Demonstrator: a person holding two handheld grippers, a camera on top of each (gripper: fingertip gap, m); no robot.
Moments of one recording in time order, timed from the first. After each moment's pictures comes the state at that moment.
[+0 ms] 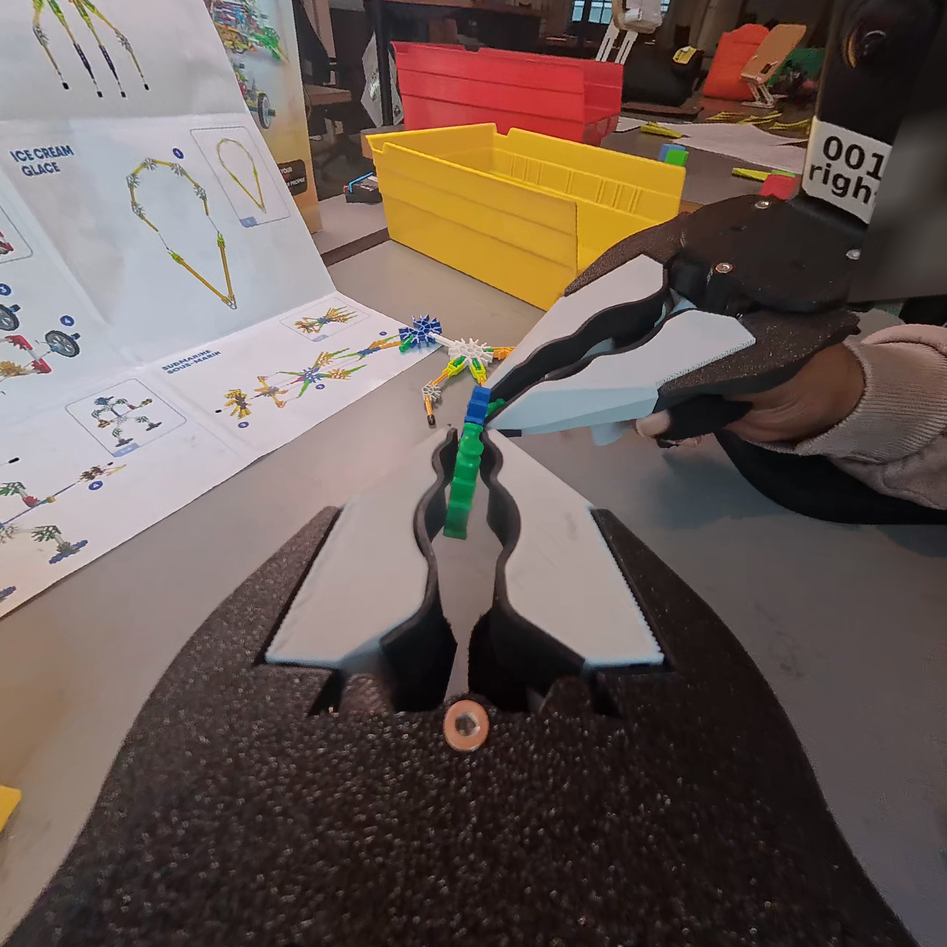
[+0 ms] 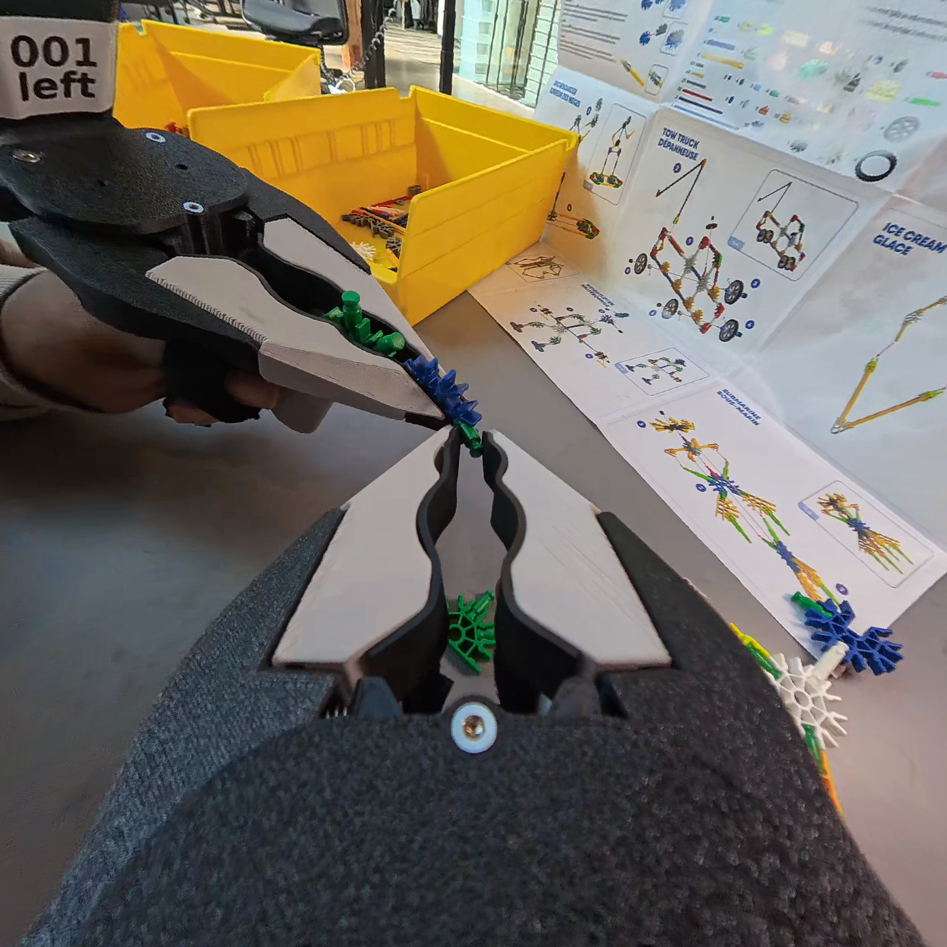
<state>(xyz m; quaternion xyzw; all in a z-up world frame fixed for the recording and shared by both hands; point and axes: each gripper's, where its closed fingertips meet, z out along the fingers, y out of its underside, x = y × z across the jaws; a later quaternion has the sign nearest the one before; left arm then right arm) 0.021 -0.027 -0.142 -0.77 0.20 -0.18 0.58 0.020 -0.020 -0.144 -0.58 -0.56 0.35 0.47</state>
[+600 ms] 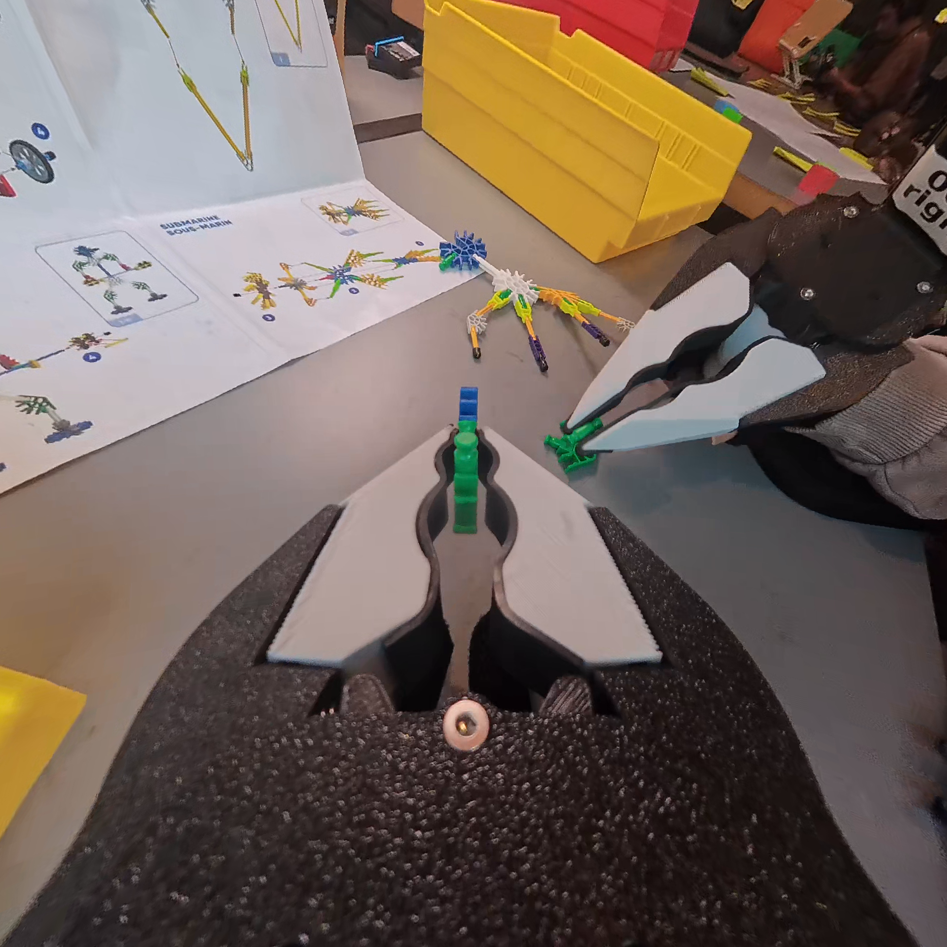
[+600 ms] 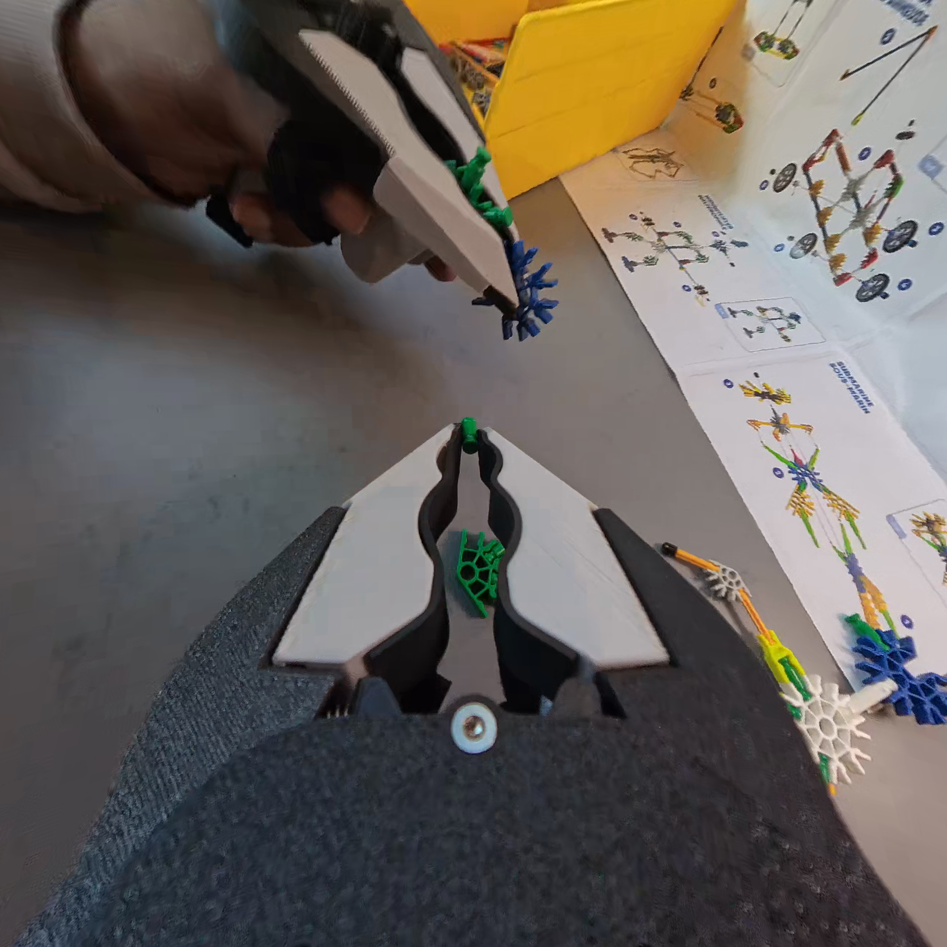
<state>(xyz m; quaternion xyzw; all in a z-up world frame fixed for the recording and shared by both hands) -0.017 -0.019 -0.169 -0.82 0.14 -0.25 0.50 0.026 -0.035 -0.187 -0.55 -0.67 0.31 0.38</state>
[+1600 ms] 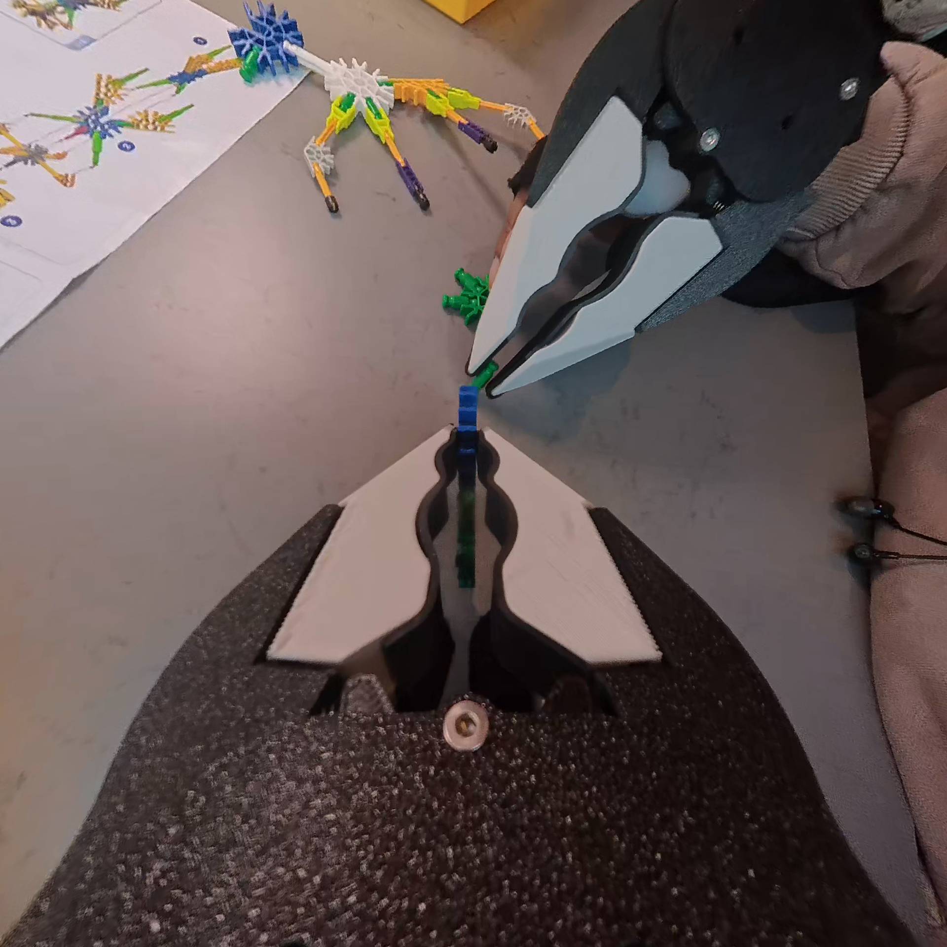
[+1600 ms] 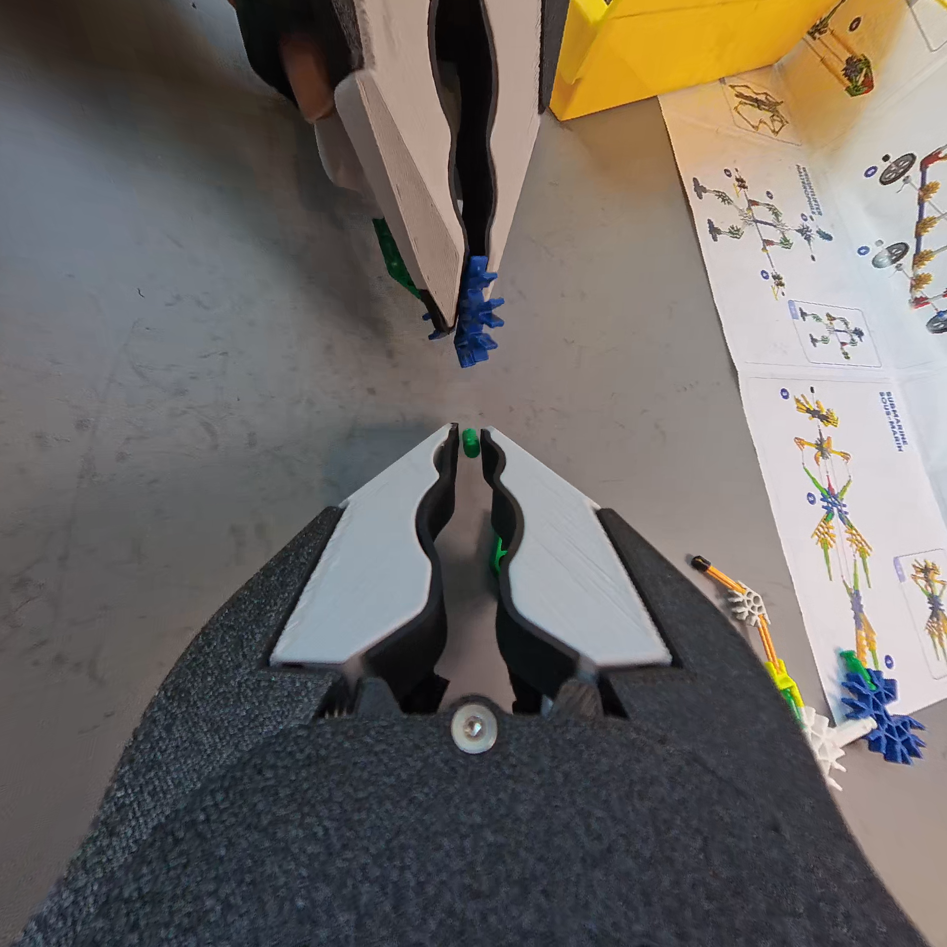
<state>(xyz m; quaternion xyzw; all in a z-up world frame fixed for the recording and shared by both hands) 0.010 -0.068 -0.202 -0.83 0.31 -0.27 0.37 0.028 -0.049 -0.221 -0.51 -0.75 0.22 0.36</state>
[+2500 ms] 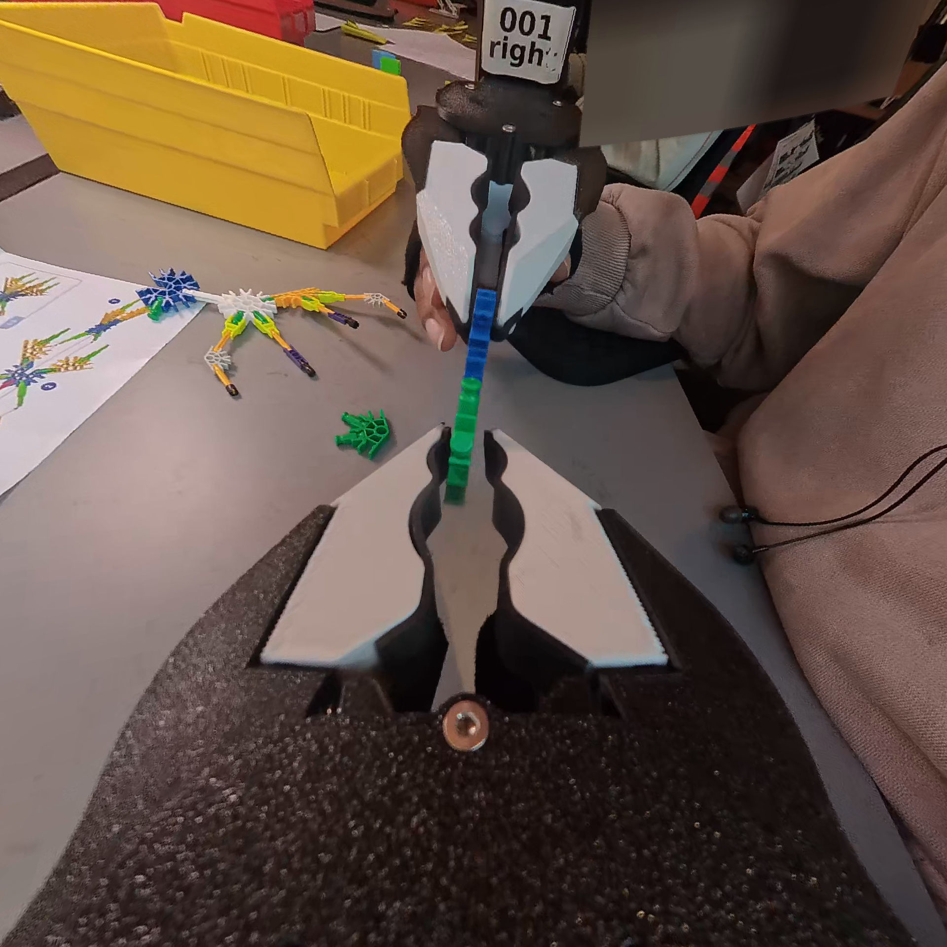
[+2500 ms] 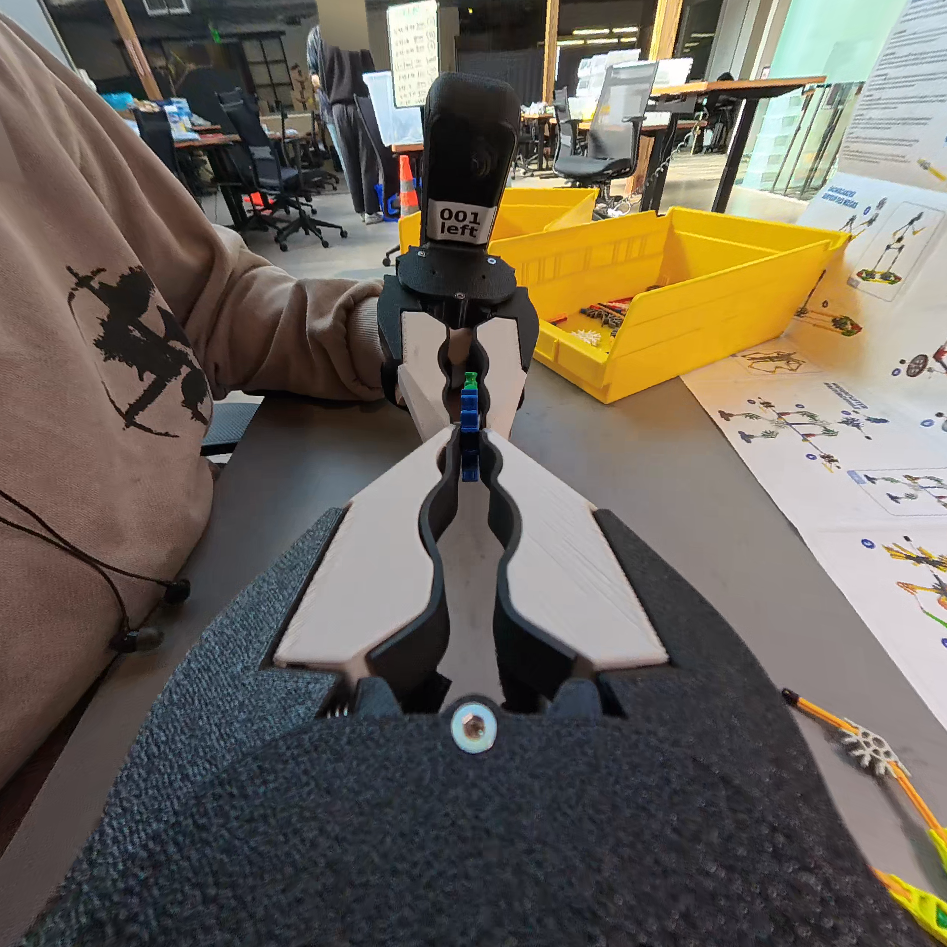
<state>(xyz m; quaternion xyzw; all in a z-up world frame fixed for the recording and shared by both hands) 0.045 -0.090 -0.149 -0.72 0.37 -0.36 0.46 0.047 -0.081 -0.112 -0.44 -0.62 0.55 0.35</state>
